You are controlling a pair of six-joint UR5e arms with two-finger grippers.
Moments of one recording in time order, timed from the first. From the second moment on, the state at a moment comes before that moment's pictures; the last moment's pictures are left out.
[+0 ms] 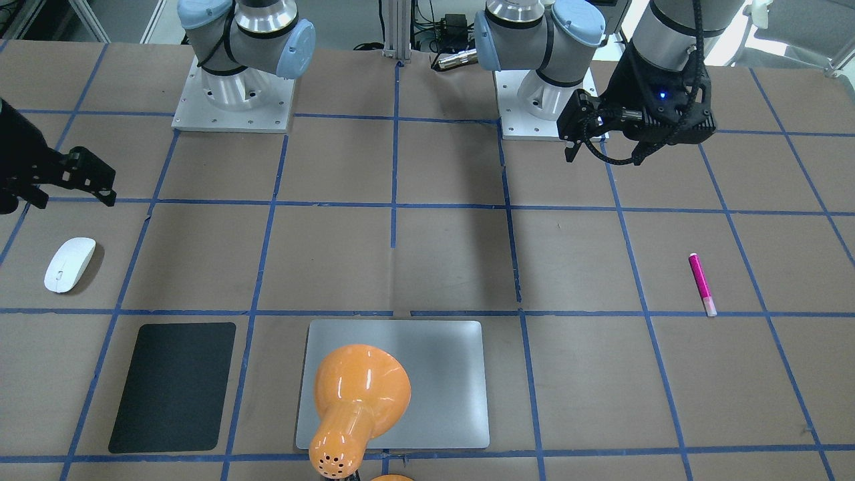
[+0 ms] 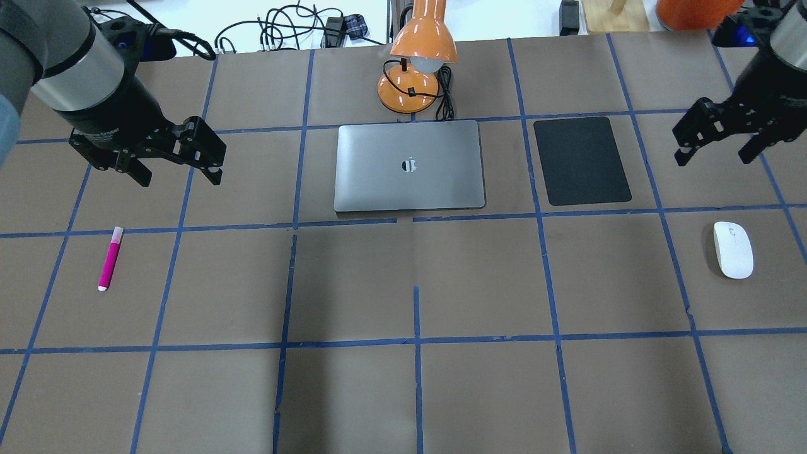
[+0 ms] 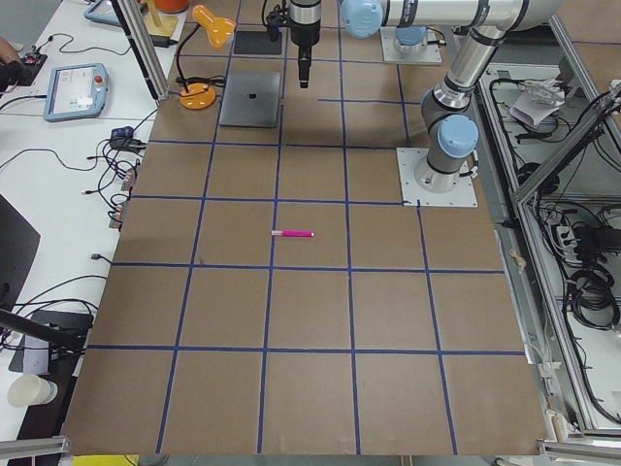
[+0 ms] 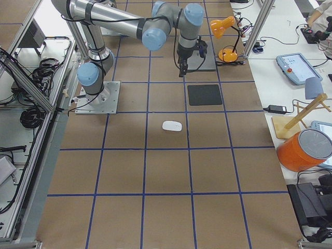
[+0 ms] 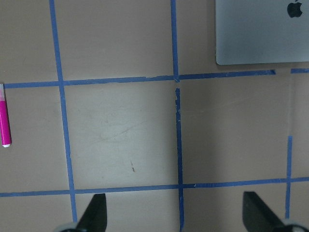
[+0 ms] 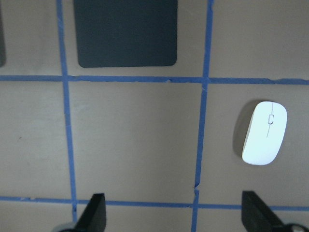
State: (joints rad) left arm -1.47 -1.49 -1.65 -1.58 1.57 0.11; right arm 1.15 -1.51 1.70 -1.66 -1.56 -0.43
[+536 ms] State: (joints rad) left arm -1.21 -1.55 -1.66 -1.51 1.56 0.25; right arm 0.97 -1.43 1.97 -2.07 -1.56 -0.54
